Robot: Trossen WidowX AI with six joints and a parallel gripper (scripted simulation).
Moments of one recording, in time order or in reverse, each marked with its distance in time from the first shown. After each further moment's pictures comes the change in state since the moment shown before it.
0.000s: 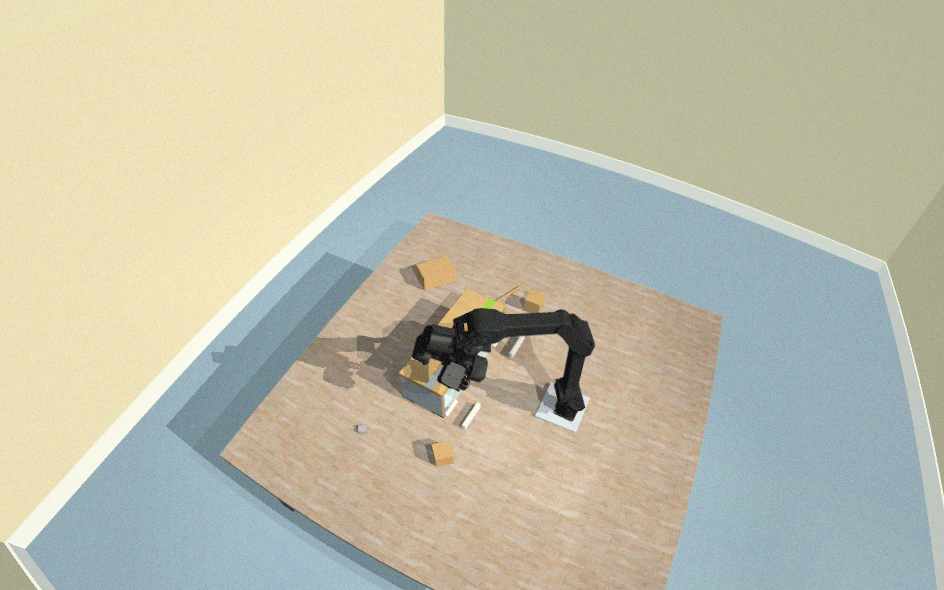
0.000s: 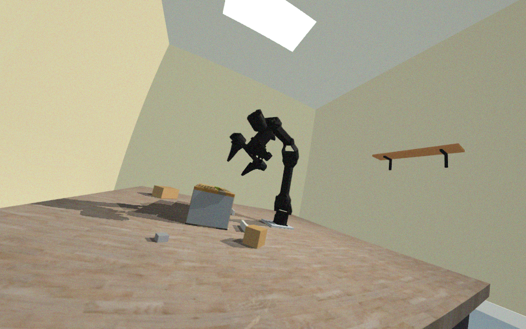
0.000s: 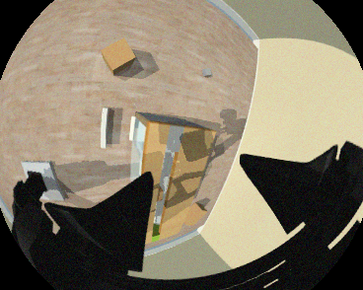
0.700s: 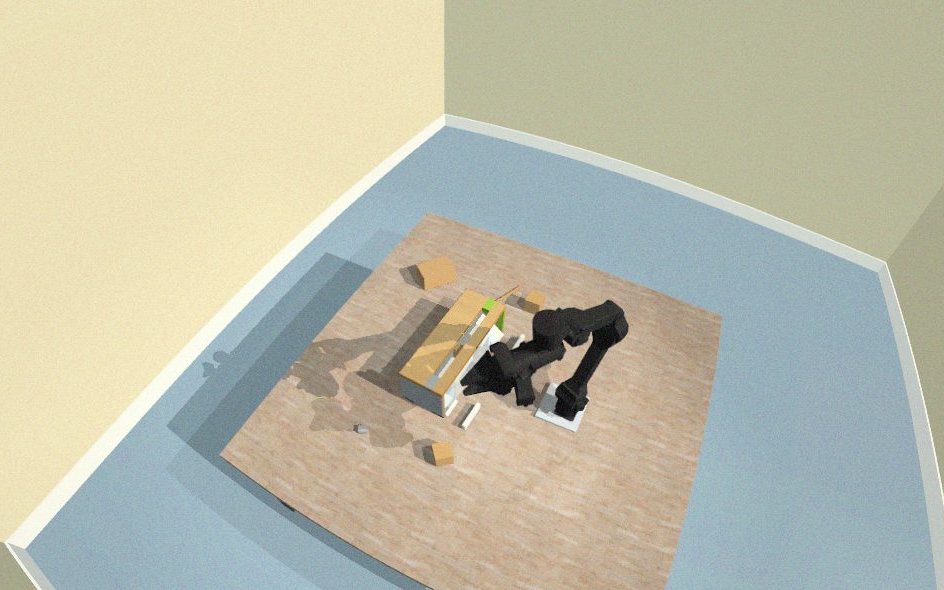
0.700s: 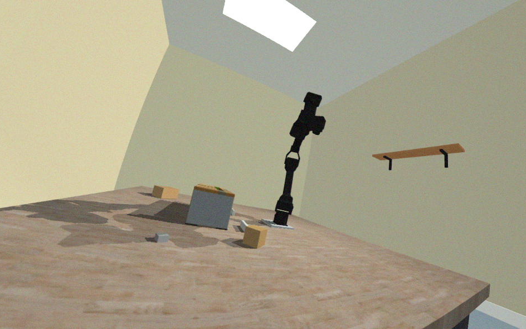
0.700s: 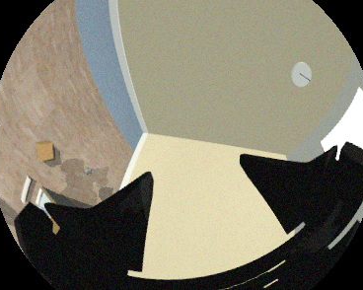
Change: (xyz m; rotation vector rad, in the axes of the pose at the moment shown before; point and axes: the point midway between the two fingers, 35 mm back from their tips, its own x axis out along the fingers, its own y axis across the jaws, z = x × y) arm -0.269 -0.013 0.129 -0.461 -0.483 -1.011
